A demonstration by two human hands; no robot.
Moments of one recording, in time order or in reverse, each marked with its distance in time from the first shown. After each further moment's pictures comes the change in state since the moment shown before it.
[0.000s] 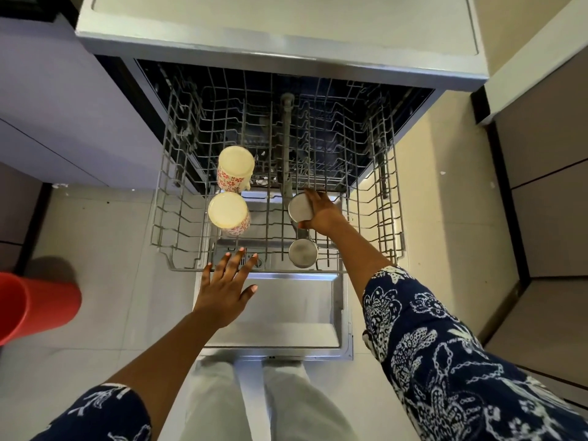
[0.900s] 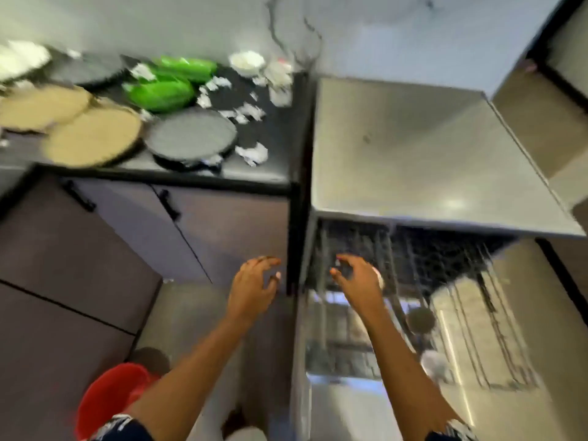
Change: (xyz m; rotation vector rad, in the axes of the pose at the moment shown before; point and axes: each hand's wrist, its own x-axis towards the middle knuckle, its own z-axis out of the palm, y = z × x) left_hand -0.015 -0.237 -0.270 -0.503 0.489 -0.019; right_hand -0.038 -0.324 -0.033 0.379 0.537 -0.094
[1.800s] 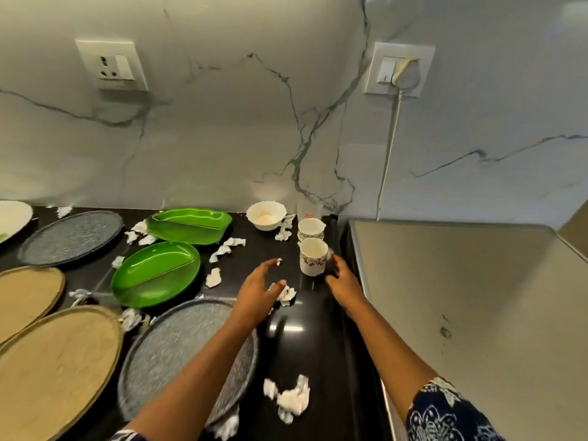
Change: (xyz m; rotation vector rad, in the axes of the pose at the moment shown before) left_hand 0.445 -0.016 -0.160 -0.143 0.071 -0.039; right_hand 0.452 -0.195 0.028 0.396 -0.065 0.148
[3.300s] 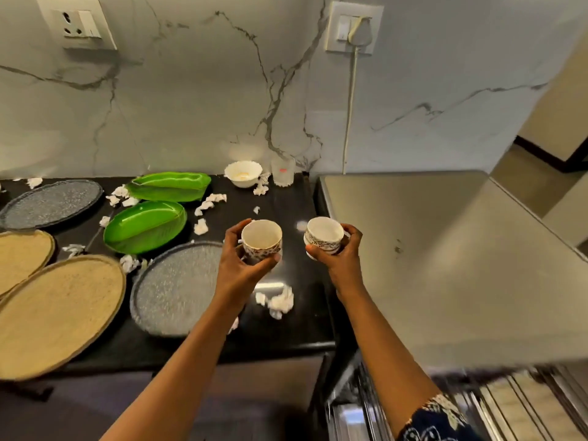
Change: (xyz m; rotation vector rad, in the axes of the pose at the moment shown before) left_hand -0.133 0.025 -0.016 -0.688 0.071 0.201; right_hand -0.159 0.016 -0.007 0.421 0.310 -0.284
